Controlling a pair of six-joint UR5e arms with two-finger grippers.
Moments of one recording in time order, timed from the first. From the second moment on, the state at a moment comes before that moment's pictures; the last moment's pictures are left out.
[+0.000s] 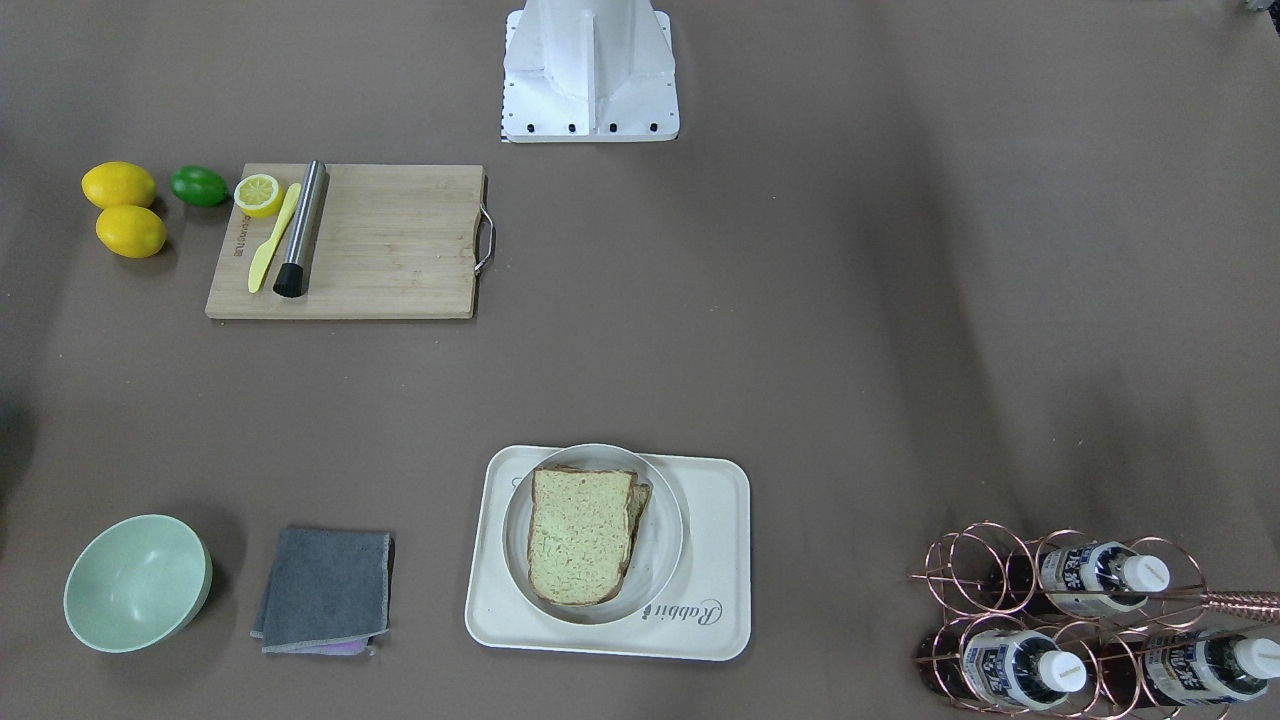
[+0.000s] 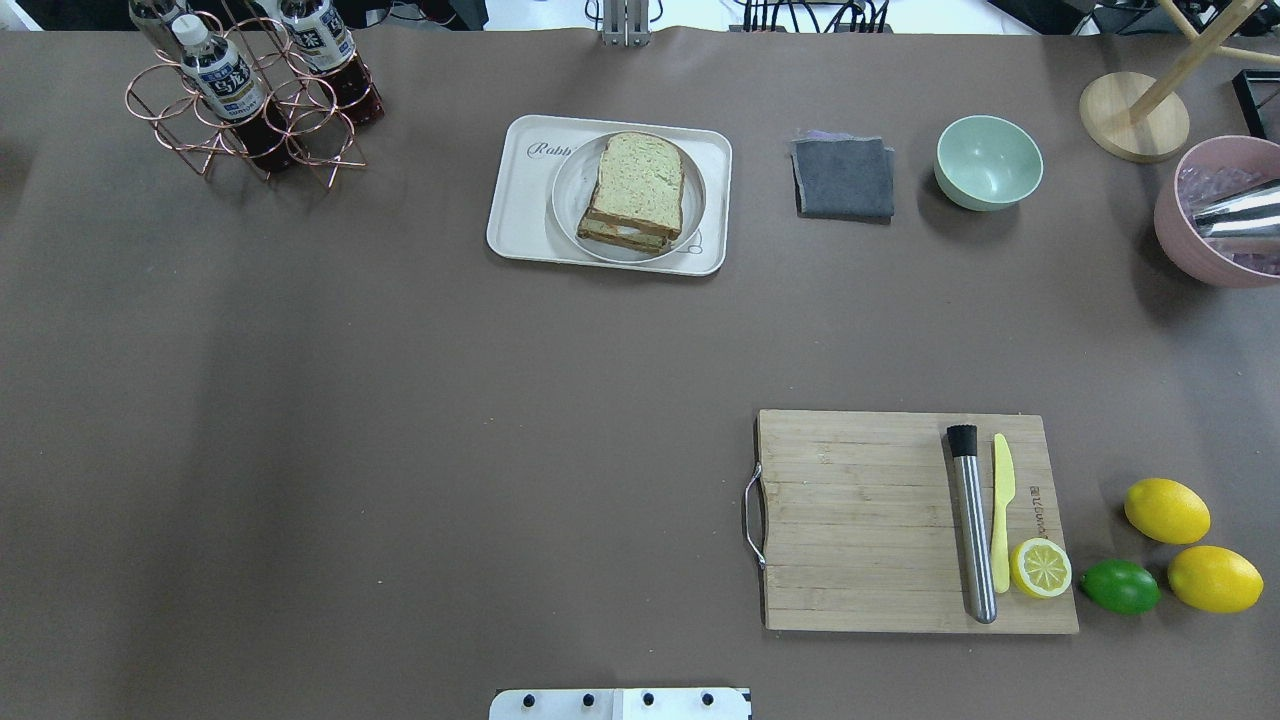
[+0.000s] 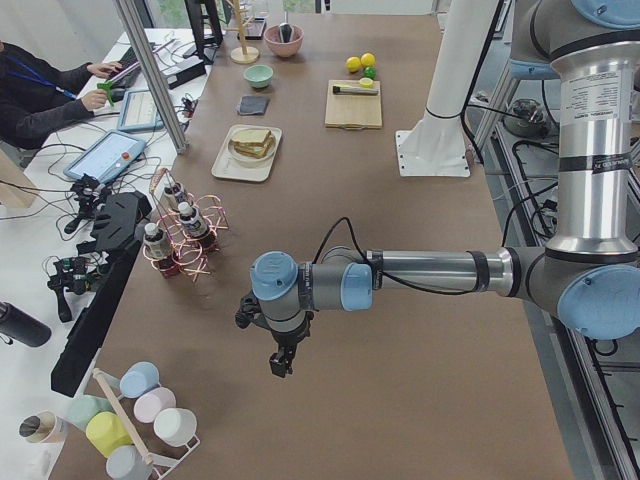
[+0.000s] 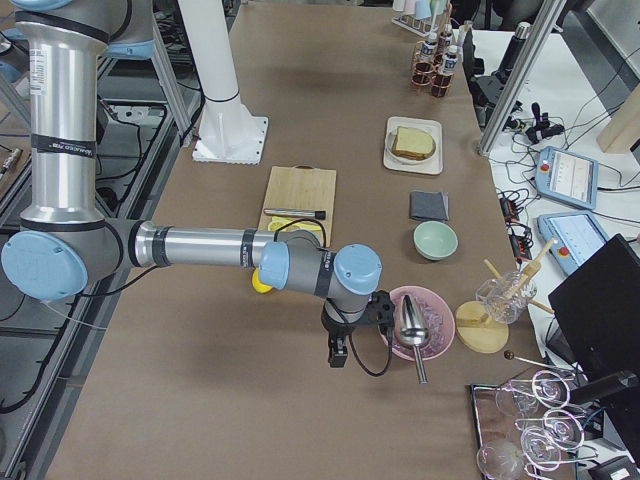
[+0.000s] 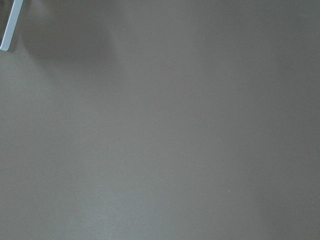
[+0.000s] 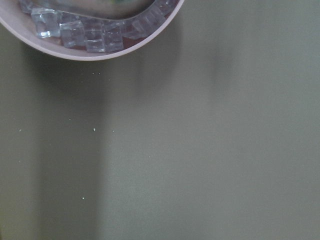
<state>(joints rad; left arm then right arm) -1.54 -1.49 -1.63 -1.54 -2.28 0.37 1.58 -1.66 1.67 -1.72 2.28 -0.20</state>
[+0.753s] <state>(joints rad) -1.54 -1.50 -1.63 -1.54 -2.28 0.37 1.59 -1.66 1.67 -1.72 2.28 -0.20</state>
